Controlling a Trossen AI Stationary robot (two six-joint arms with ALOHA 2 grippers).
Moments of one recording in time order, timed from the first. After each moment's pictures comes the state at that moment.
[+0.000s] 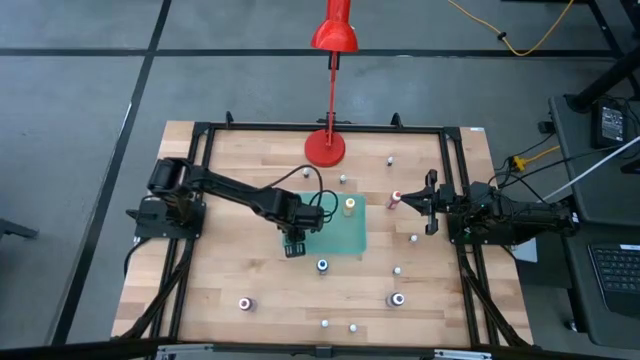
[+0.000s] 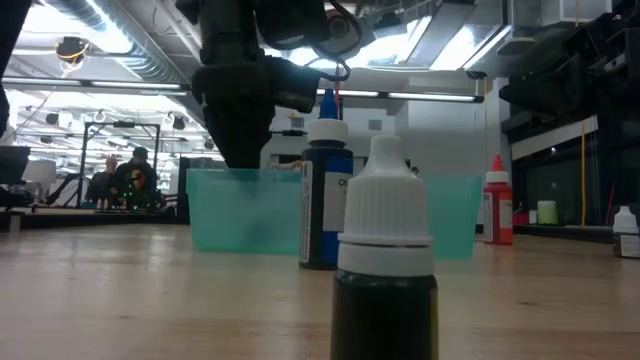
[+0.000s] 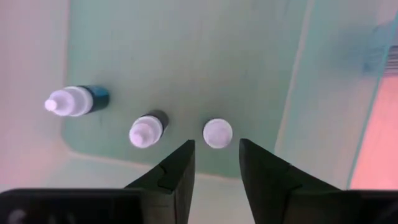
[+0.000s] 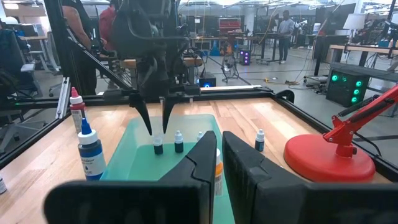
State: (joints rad) left arm -0.10 1.82 1.28 -0.79 -0.06 -0.28; right arm -0.05 0.00 0.01 0.03 0.06 0.02
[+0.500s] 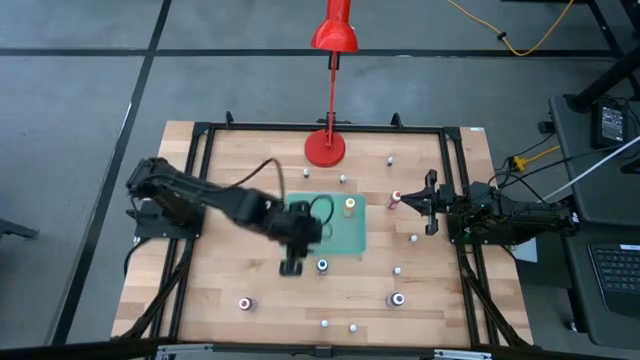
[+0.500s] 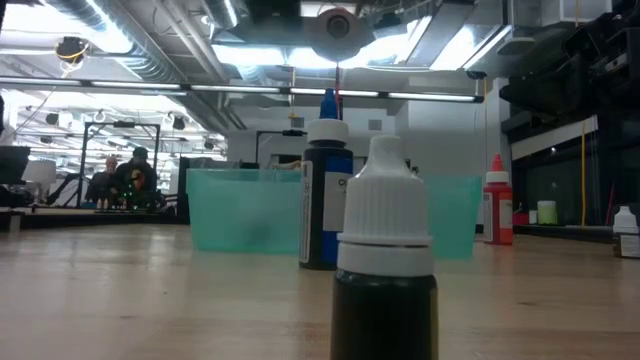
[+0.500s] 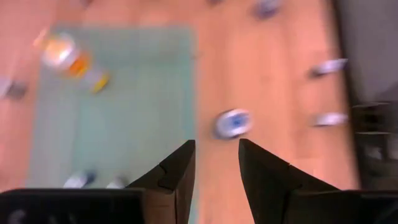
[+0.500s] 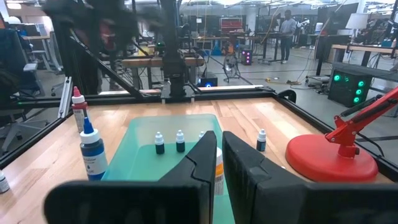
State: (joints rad) left arm -0.29 1.68 1.59 -0.87 -0.09 -0.24; right arm -0.05 0.00 0.01 0.03 0.05 0.02
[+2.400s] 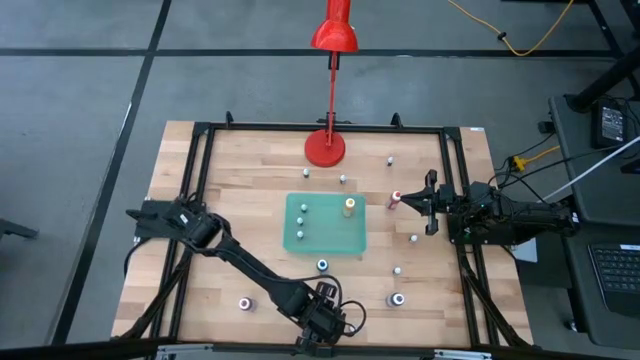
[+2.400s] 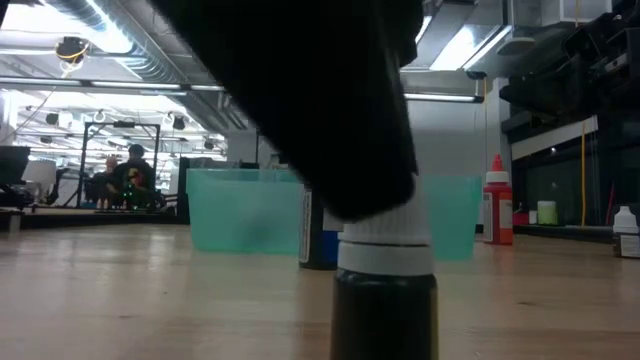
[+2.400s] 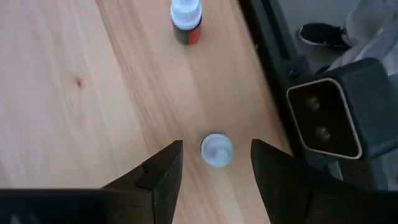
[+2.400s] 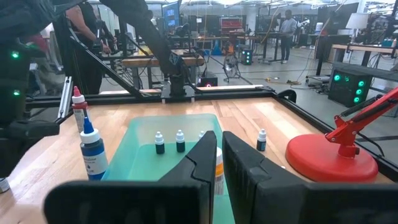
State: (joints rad) left arm -0.56 2.32 1.95 -0.76 -0.05 -0.25; right arm -0.05 0.00 0.01 0.03 0.05 0.02
